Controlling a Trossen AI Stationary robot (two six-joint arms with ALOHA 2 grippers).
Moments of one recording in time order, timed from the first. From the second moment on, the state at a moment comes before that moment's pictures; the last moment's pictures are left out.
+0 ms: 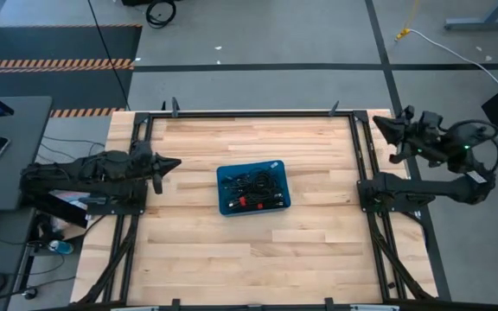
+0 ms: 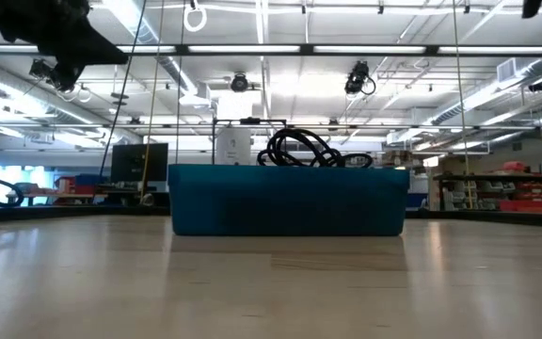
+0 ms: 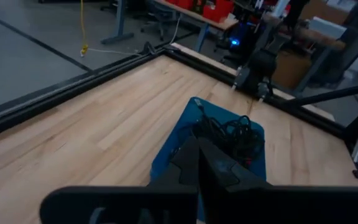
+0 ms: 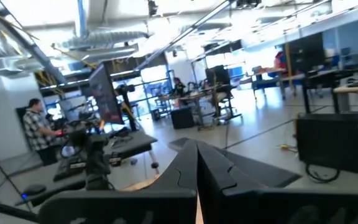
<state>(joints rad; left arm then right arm) -0.03 0.32 0.48 -0.41 -0.38 -0.41 -0.16 0.14 0.80 -0.42 0.30 0.15</state>
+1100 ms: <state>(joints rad) -0.02 0.08 0.20 -0.25 -0.41 -0.59 -0.16 0.01 0.98 -0.58 0.39 0.21</state>
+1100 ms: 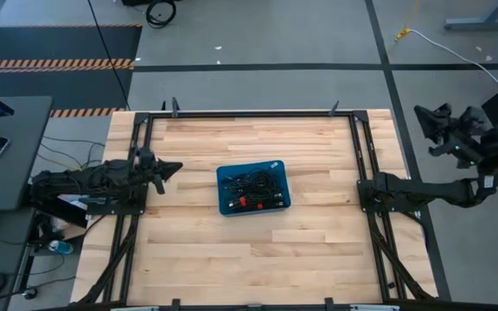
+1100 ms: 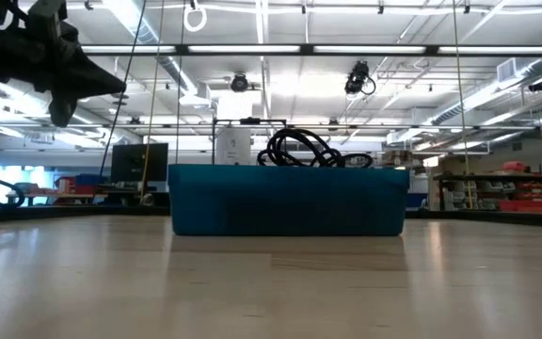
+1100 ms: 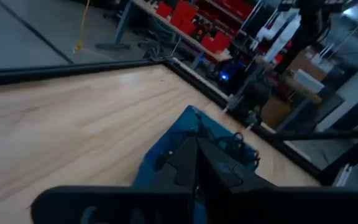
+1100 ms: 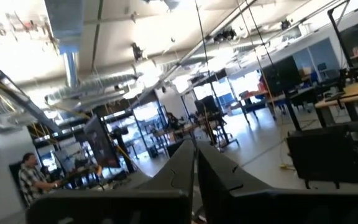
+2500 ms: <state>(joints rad) -0.02 0.08 0.20 -0.07 -0.07 -0.13 -0.16 0.01 0.82 -0.72 0.00 0.10</state>
